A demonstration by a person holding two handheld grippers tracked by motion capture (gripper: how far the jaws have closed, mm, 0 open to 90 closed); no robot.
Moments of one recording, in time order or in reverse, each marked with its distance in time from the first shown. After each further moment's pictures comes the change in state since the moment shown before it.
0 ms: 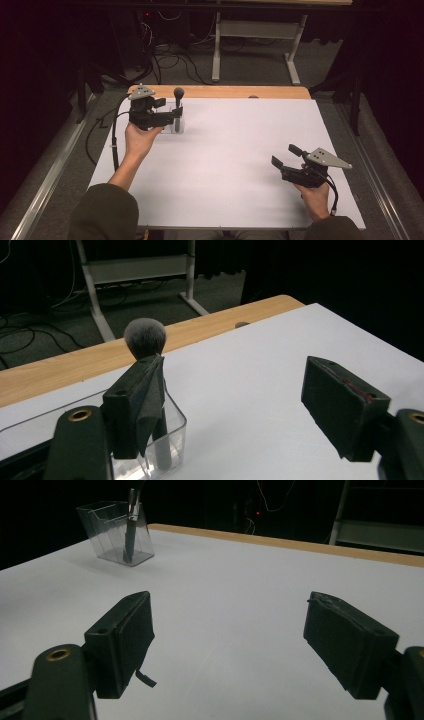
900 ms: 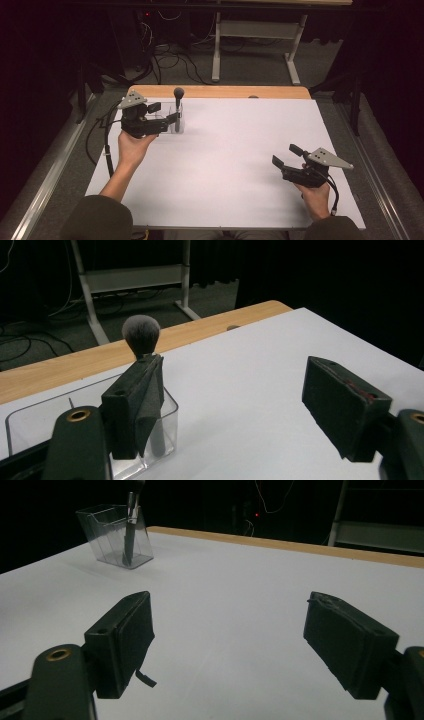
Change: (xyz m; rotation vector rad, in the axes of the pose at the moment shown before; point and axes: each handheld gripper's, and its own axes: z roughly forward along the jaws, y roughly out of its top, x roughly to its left) left arm -0.008 -0.010 -0.026 -0.037 -0.018 0.011; right arm -0.001 0.000 -0.002 -0.005 -0.004 0.010
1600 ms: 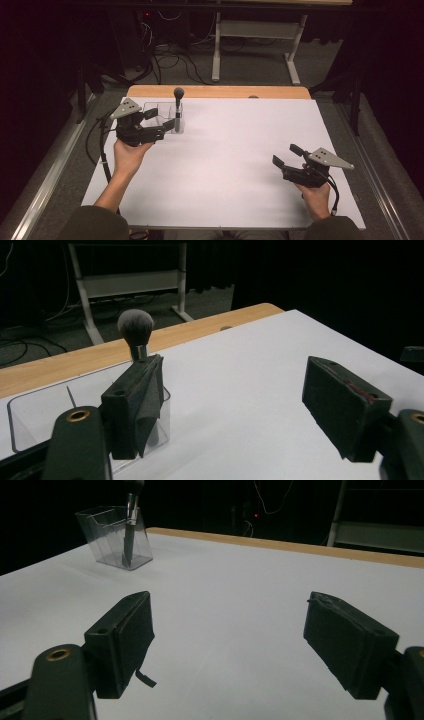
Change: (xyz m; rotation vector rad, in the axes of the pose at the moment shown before) left arm -0.008 -0.012 -0.019 -0.027 -0.012 0.002; right arm 0.000 0.000 -0.001 -0.003 -0.004 0.004
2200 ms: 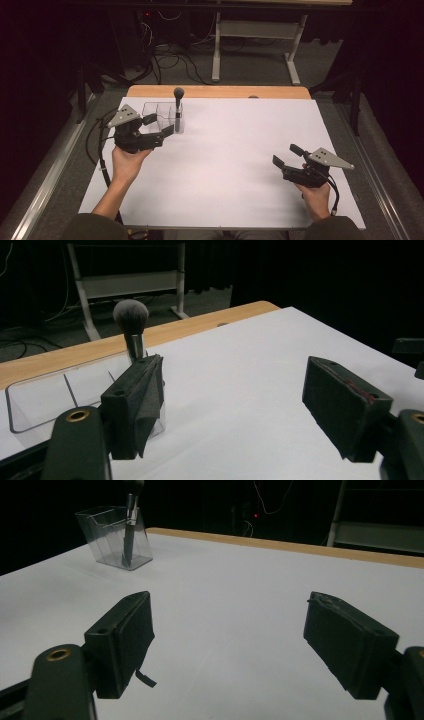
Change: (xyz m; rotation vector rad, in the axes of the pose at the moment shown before) left arm -0.006 -0.012 -0.009 -0.005 -0.002 0.003; right arm 0.000 0.000 0.000 -0.002 0.000 -0.002
